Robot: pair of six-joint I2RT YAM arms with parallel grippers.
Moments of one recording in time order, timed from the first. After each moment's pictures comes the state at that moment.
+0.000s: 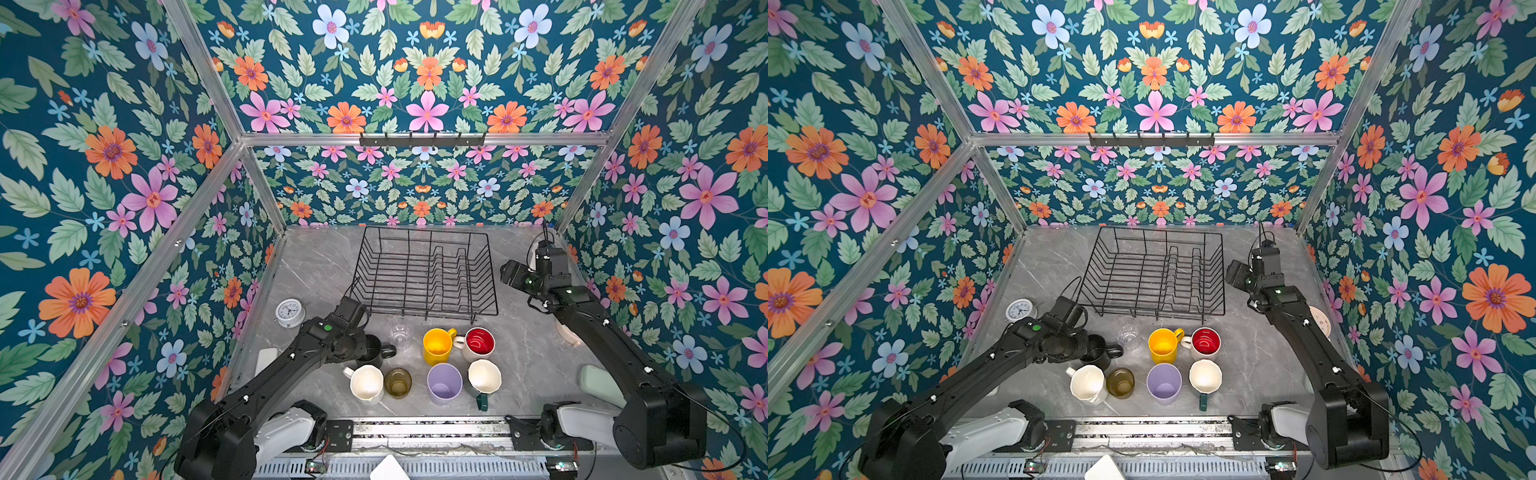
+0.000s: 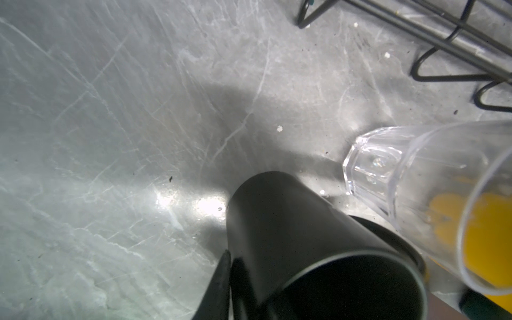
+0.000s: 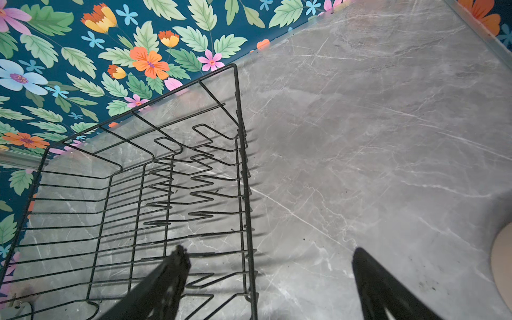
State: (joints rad) left arm -0.54 1.10 0.72 -0.88 -0.03 -0.66; right arm 0.13 1.25 0.97 -0.39 0.01 0.50
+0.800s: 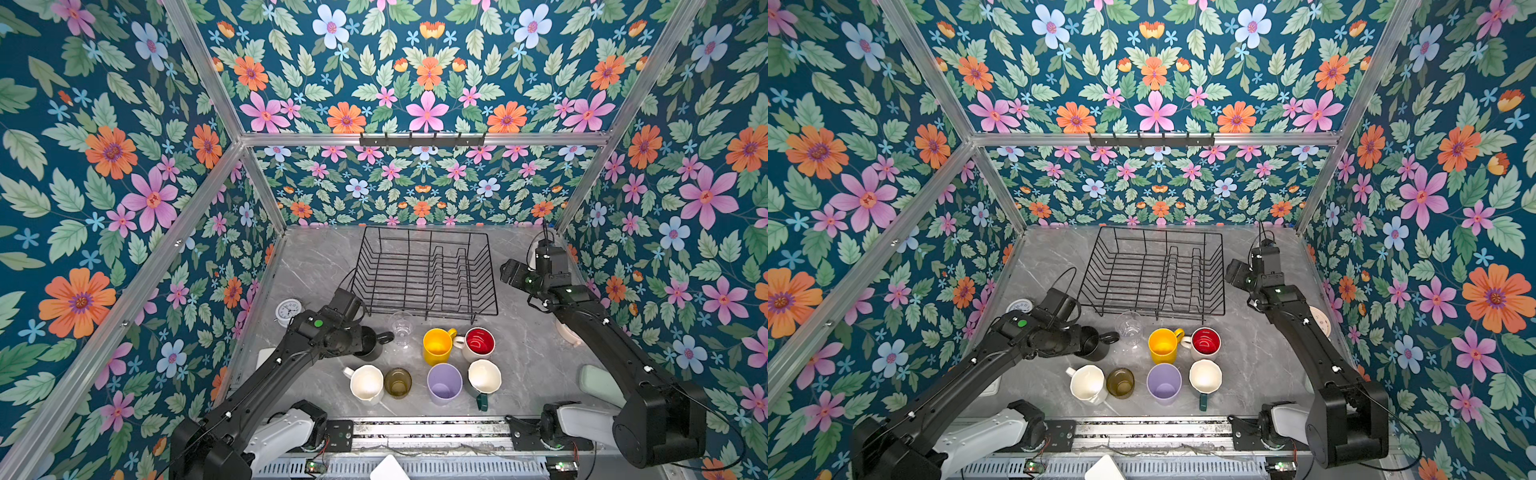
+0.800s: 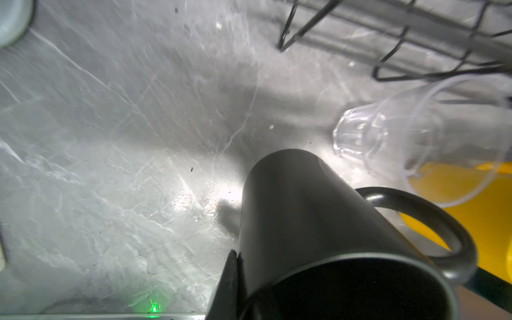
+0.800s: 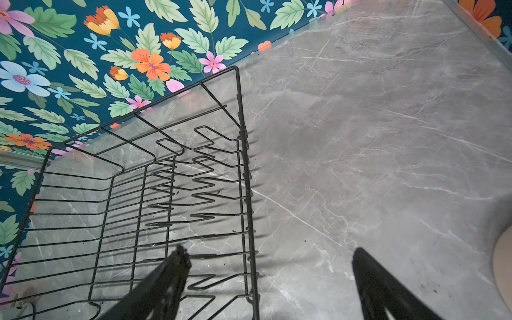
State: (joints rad) left arm -0.54 1.04 0.89 -1.07 -0.06 -0.58; right arm 0.13 1.25 0.98 -0.39 0.00 0.50
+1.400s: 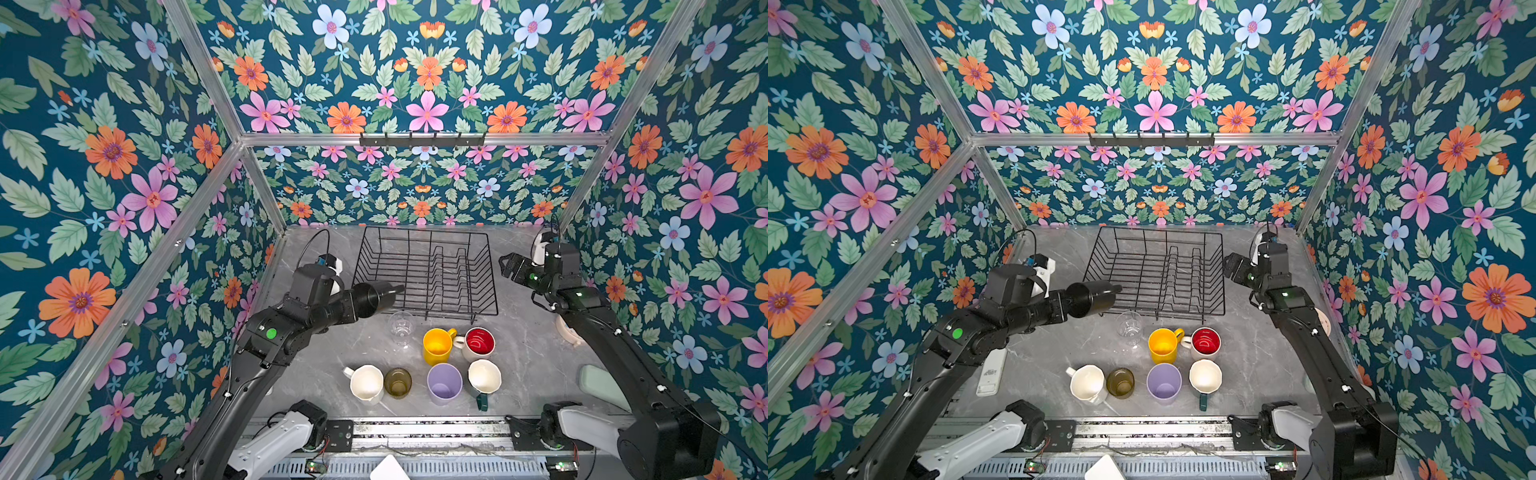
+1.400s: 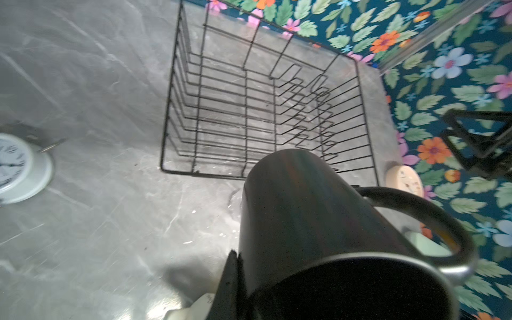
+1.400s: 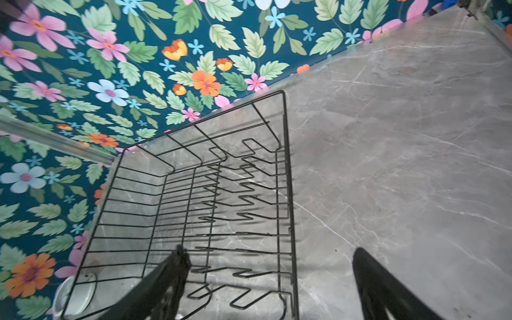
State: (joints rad) left arm -0.53 0.95 1.21 -0.95 0.06 -0.54; right arm 0.13 1.16 1.00 -0.35 -0.15 0.49
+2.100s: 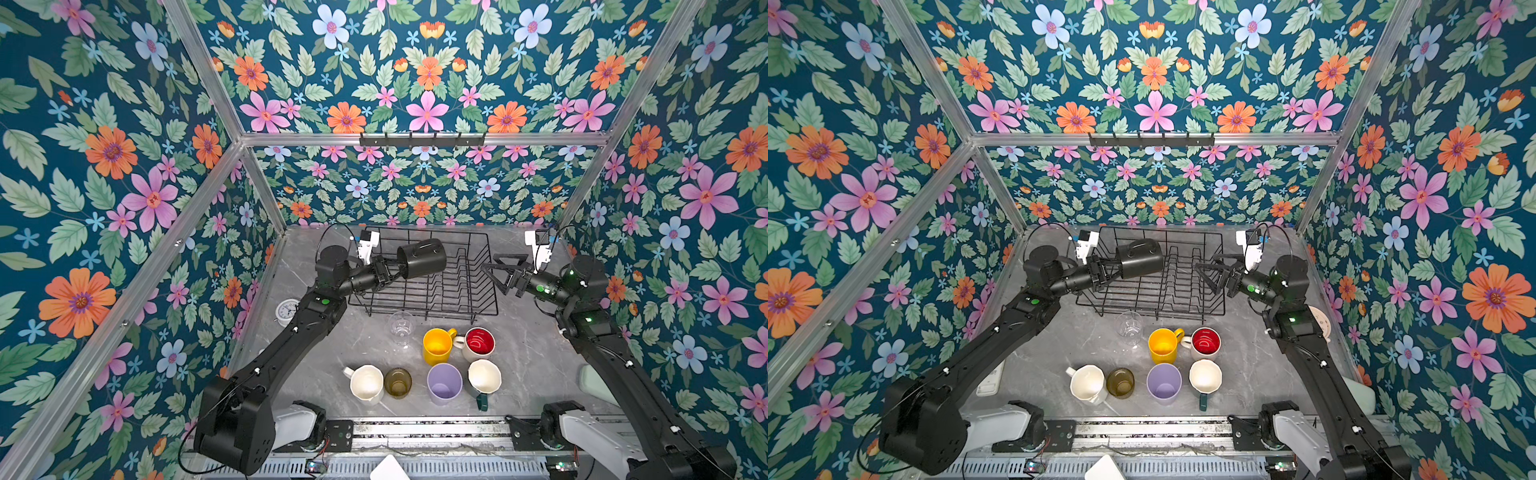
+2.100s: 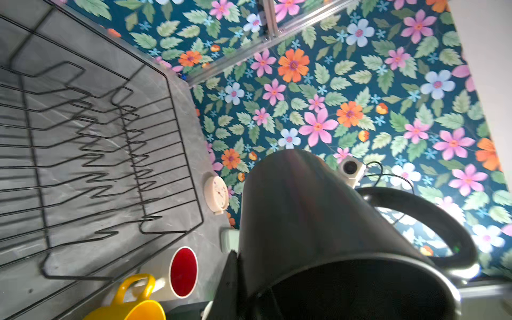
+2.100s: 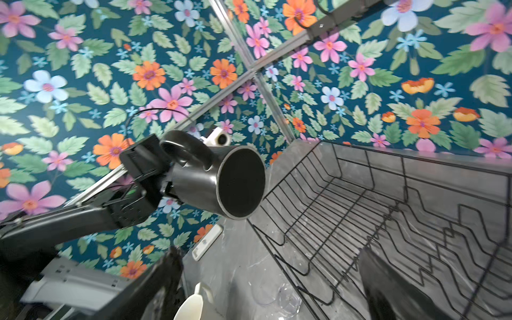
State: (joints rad) left arm -0.39 1.27 0.89 0.34 0.84 -1.14; right arm 0.13 0.99 0.85 0.16 -0.89 0.50
